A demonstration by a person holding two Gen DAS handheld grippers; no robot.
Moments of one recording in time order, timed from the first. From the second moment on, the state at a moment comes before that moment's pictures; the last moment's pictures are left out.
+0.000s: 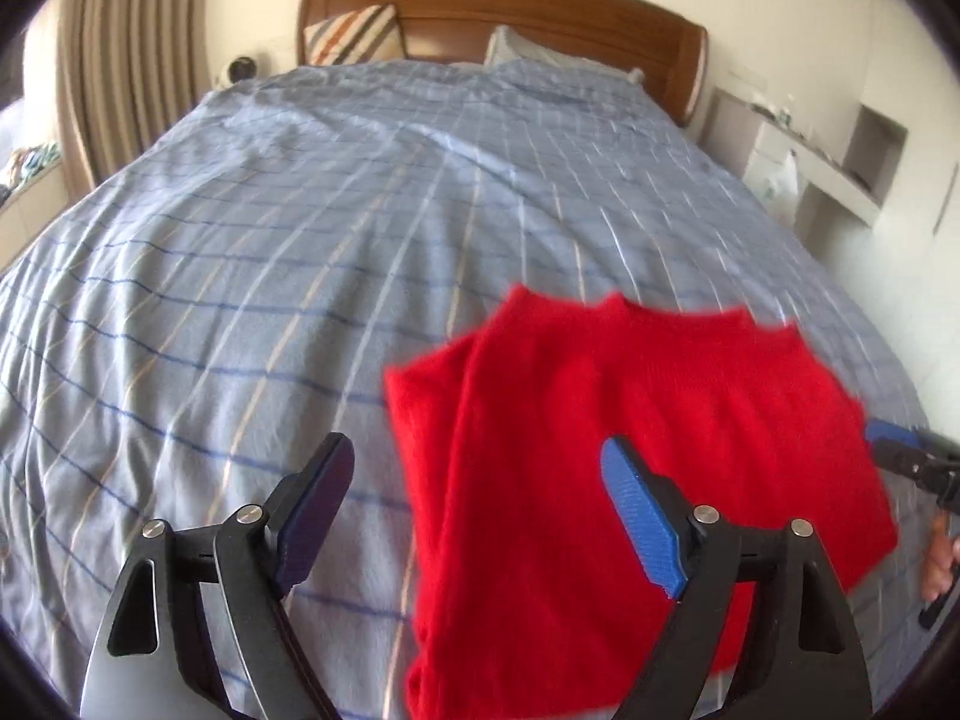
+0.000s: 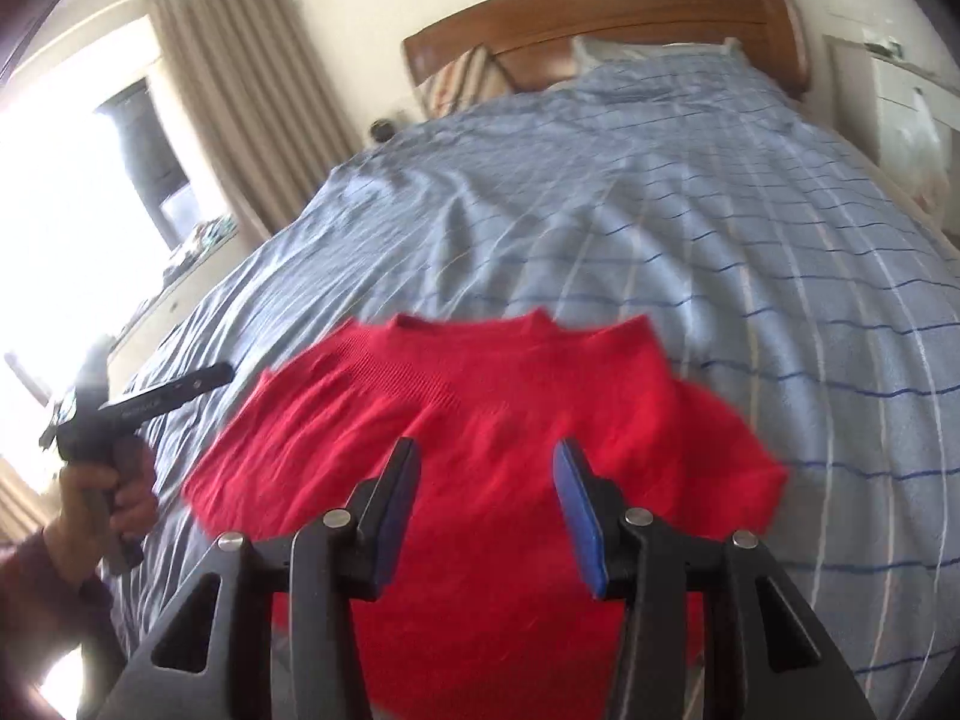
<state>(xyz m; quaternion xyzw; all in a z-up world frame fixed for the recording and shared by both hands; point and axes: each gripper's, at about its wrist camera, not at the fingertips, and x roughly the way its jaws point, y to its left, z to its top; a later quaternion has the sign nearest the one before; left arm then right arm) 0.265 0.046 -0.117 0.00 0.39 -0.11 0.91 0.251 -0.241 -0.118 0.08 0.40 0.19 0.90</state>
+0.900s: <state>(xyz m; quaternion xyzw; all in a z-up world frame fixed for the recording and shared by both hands) 0.117 0.045 -0.186 0.04 0.39 -0.03 0.92 0.074 -0.214 -0.186 0.01 0.40 -0.06 0.91</state>
